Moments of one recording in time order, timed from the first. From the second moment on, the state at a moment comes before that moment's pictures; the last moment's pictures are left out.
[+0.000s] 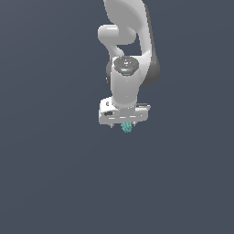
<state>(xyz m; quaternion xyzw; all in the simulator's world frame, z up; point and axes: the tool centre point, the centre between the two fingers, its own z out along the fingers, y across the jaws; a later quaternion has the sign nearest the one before) -0.005 0.026 0.163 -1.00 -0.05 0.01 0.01</state>
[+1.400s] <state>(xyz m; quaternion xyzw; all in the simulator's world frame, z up) -0.030 0.032 0.133 -0.99 -0.11 0.00 0.01</state>
